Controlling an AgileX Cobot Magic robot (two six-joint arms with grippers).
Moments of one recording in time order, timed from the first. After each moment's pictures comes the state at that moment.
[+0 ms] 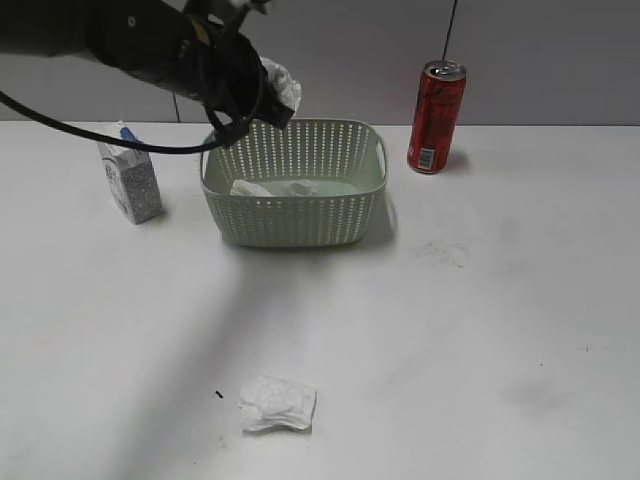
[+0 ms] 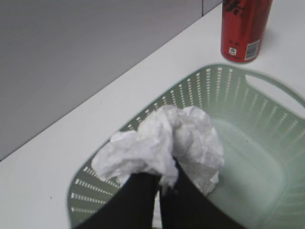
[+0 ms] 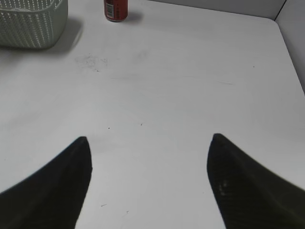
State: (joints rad) left arm -0.55 1.92 -1.39 -0.16 0.23 0.34; right arm 0.17 0.00 -0.42 -0.03 0.94 -0.05
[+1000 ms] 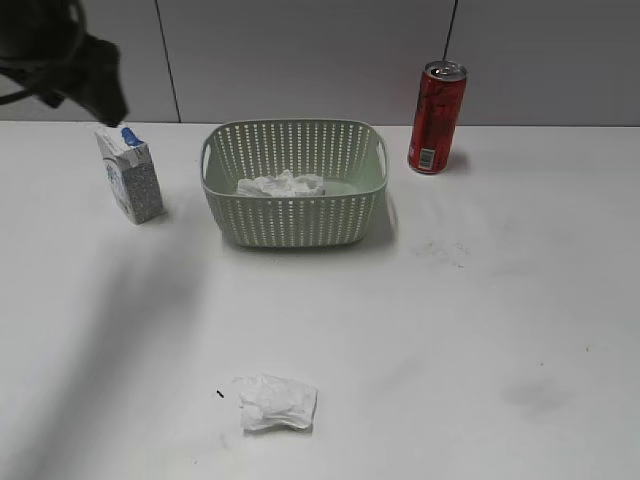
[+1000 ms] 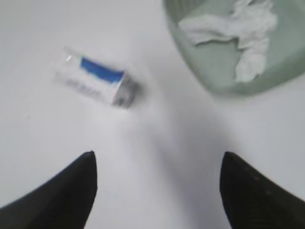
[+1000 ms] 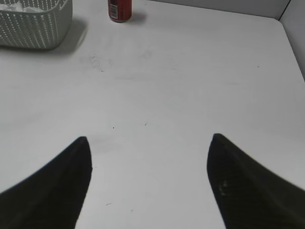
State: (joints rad) left arm -0.23 1.72 -1.53 -0.22 1.10 0.34; right arm 0.17 0.00 -0.42 -0.02 0.94 -0.05
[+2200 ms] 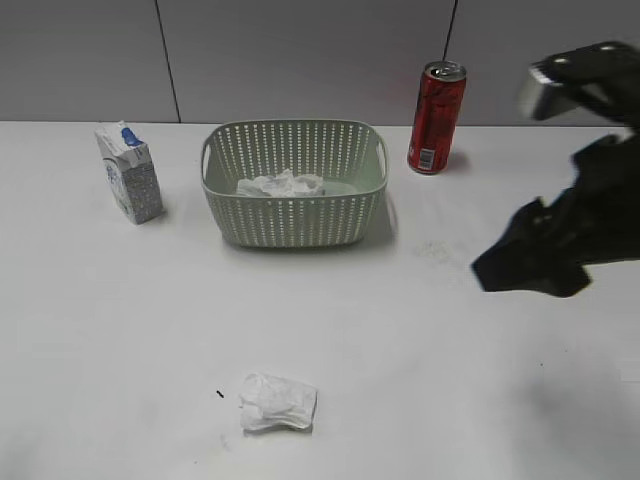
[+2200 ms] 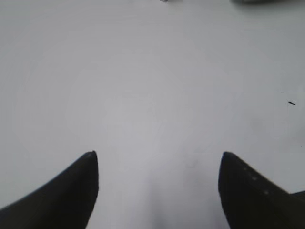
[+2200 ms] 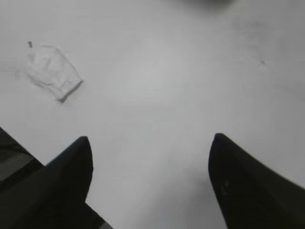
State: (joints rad) left arm -0.02 0.53 -0.57 -0.27 1.01 0.34; right arm 0.47 1.30 -0.86 0.30 0.73 -0.34
